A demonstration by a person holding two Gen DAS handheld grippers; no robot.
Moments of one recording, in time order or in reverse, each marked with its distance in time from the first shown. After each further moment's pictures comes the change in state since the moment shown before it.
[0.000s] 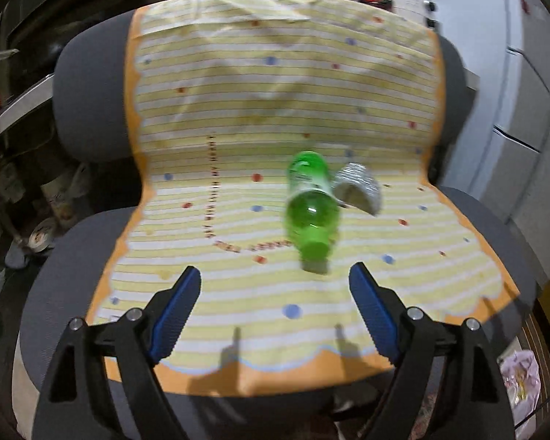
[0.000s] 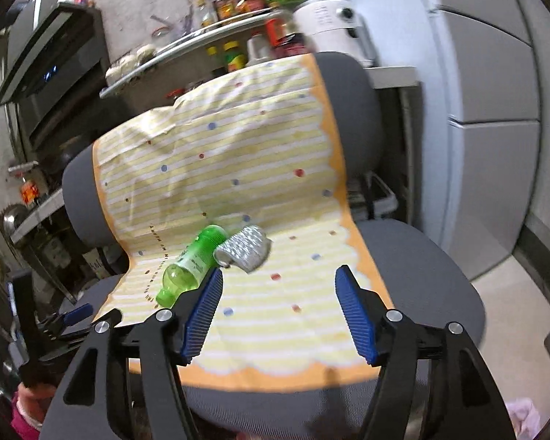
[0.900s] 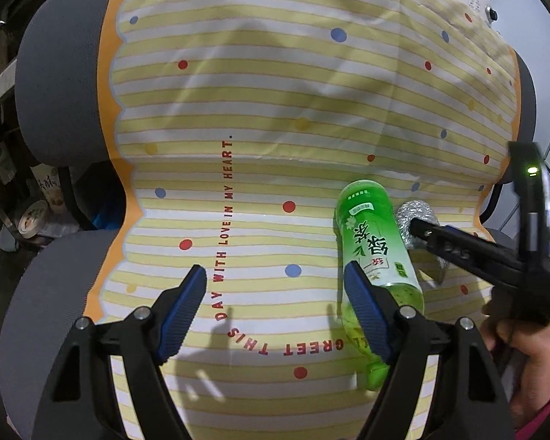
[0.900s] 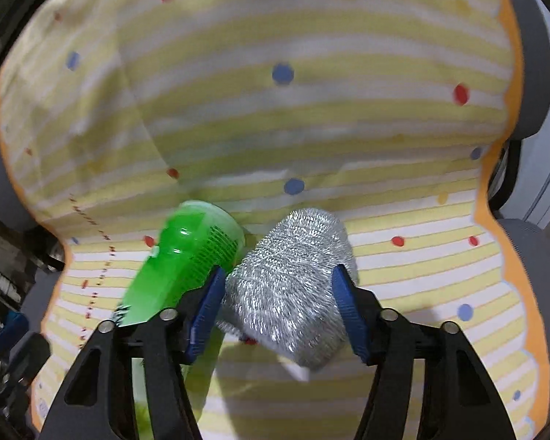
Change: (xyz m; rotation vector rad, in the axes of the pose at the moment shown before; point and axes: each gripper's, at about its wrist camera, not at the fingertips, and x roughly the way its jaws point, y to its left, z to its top) left arm 0.113 0.032 0.063 -0.088 0.073 0.003; right arm 0.287 0.072 0.011 -0.019 0.345 -0.045
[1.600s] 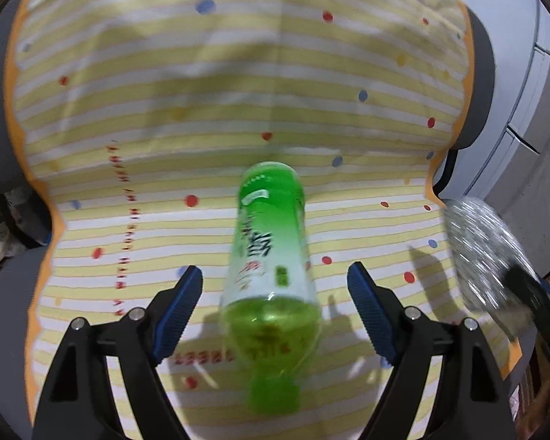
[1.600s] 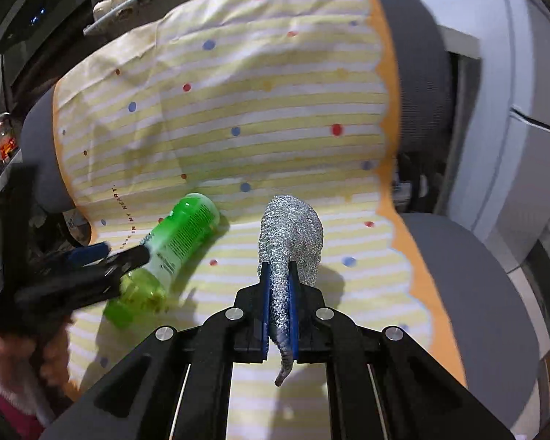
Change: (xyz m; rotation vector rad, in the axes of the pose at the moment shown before) left arm 0.025 -0.077 0.031 0.116 0.094 -0.133; right arm -0.157 -0.071 -0.062 -0.047 -0.186 -0.023
